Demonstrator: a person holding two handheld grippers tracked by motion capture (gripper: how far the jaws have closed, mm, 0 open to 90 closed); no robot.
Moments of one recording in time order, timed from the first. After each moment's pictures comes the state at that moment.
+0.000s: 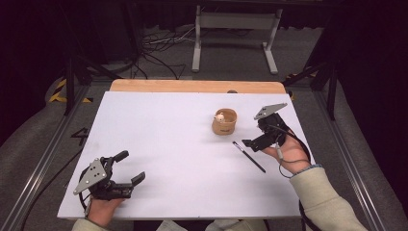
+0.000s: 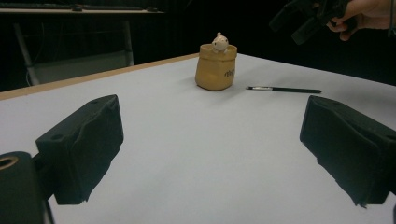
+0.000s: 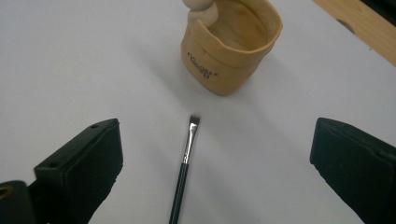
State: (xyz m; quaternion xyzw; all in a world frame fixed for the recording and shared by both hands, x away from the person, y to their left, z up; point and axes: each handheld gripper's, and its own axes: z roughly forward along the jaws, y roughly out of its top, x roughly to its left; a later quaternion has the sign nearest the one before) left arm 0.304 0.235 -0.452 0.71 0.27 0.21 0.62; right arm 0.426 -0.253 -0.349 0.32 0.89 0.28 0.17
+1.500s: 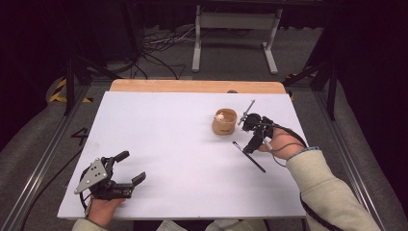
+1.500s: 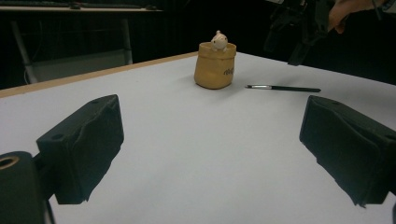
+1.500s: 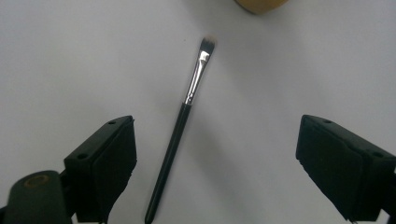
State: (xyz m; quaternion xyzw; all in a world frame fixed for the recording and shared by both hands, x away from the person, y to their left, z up) left arm 0.305 0.235 -0.453 0.71 0.27 0.21 0.62; right arm 0.457 -0.221 -0.369 0.28 0.95 0.06 0.09
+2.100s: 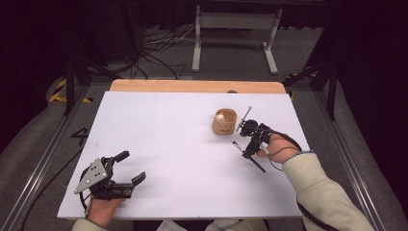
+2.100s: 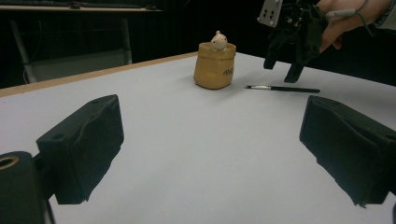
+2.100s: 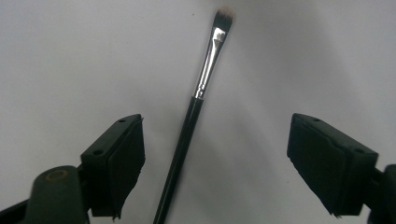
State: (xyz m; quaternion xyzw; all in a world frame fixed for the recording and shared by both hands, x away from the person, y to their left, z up) left arm 0.305 0.235 -0.453 0.71 0.27 0.21 0.62; right arm 0.460 -0.221 -0.400 0.29 0.95 0.04 0.06
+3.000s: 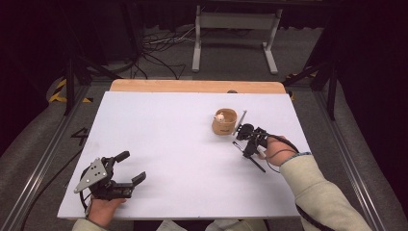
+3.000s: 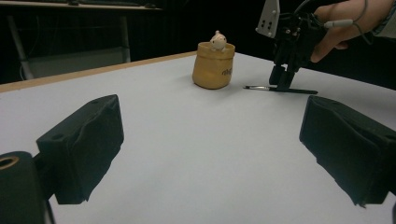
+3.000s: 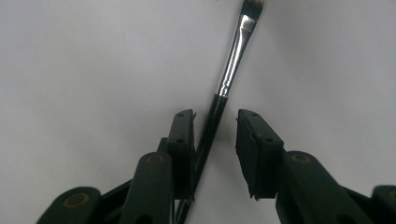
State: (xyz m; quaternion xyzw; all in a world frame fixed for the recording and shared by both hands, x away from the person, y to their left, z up) left arm 0.305 0.235 -0.452 0.71 0.27 0.20 0.62; right arm 0.456 -0.212 -0.410 0.29 0.96 0.02 0.04
